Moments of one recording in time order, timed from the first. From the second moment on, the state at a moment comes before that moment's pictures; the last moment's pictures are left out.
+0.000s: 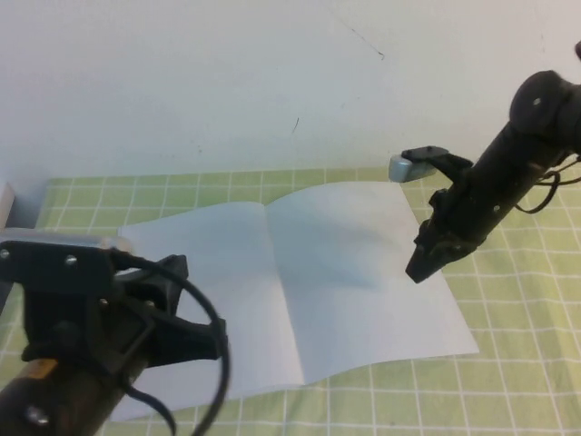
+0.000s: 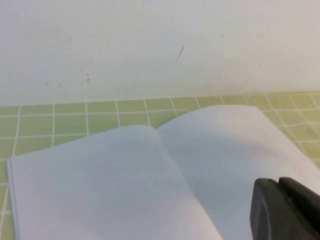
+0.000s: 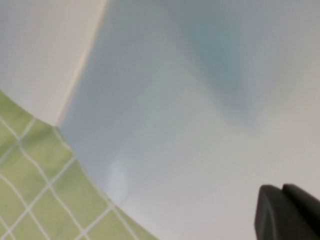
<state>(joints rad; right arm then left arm) 0.22 2.22 -1.73 0.55 1.24 -0.71 -0.98 1.04 -0.47 -1.31 -0.59 0.84</state>
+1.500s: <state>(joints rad) 0.21 0.73 -0.70 1.36 0.73 -1.65 -0.98 0.27 -0.38 -1.78 -0.83 1.69</state>
